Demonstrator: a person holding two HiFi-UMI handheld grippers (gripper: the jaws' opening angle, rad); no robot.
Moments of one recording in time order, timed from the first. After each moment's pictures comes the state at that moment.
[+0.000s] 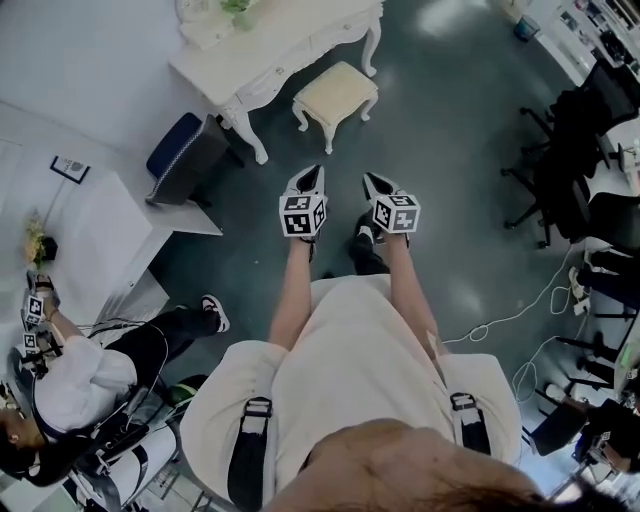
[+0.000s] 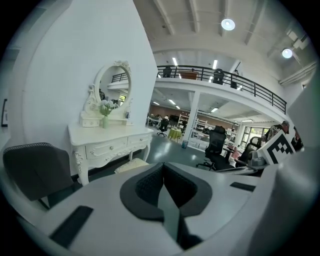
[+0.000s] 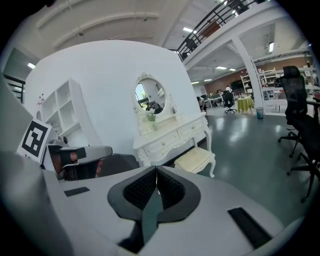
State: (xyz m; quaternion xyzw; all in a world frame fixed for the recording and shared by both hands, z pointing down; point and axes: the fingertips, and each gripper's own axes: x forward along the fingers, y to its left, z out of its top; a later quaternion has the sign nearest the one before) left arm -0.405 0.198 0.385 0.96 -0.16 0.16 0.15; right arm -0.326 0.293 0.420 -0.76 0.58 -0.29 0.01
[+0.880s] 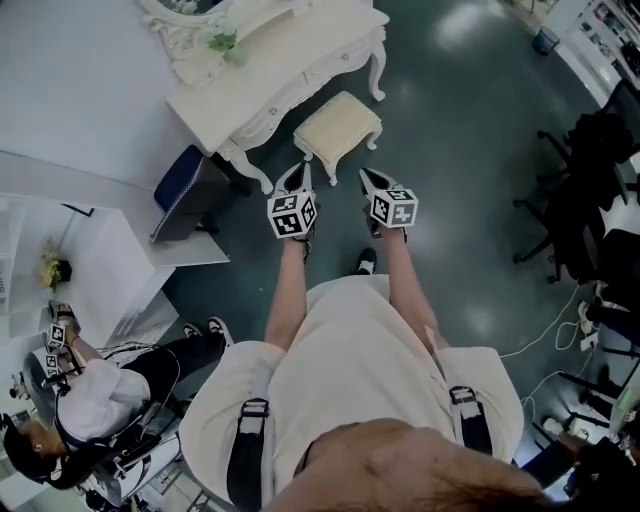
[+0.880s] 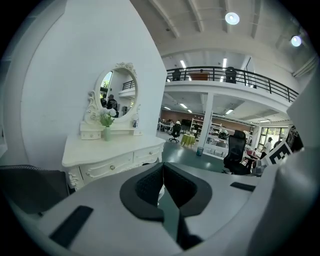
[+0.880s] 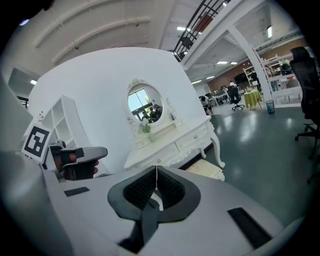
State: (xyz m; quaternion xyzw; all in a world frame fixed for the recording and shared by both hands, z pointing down) left arm -0.244 0.090 0.345 0.95 -0.24 0.14 0.14; right arm -0.140 0.193 0.399 -0.73 0.61 -0.29 0.06
